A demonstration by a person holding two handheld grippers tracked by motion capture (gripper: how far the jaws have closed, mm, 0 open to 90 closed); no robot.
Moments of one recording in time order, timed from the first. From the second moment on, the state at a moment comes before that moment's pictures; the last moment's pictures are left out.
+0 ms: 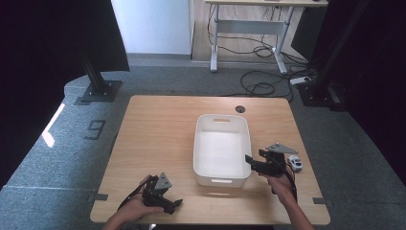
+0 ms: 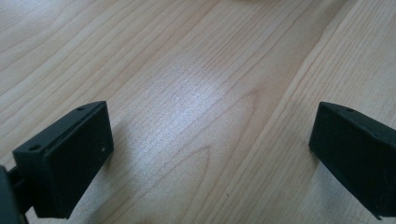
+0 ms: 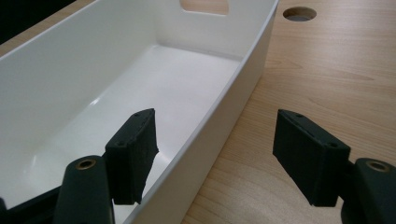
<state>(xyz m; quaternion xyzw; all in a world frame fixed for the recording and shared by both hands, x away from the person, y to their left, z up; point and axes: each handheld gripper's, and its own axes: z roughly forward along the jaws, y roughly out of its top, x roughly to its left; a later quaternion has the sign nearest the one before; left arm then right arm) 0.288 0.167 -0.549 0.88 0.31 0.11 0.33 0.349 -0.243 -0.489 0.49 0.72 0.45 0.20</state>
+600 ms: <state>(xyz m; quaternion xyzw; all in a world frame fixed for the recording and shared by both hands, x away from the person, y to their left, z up) 0.288 0.167 -0.549 0.88 0.31 0.11 0.33 0.334 -0.265 -0.478 0.48 0.72 0.45 0.21</state>
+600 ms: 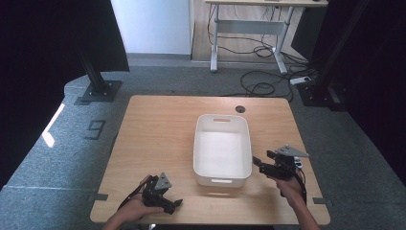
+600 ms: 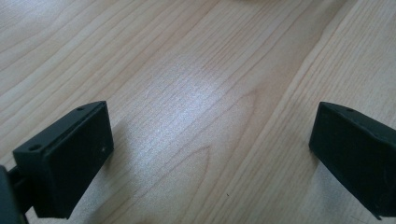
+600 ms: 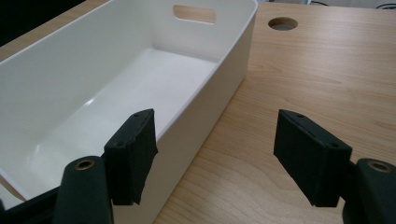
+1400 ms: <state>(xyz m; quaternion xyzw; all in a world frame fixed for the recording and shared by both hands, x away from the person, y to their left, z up) 0.288 0.167 -0.549 0.88 0.31 0.11 0.33 0.328 -0.294 -0.485 0.51 0.72 0.42 0.22</state>
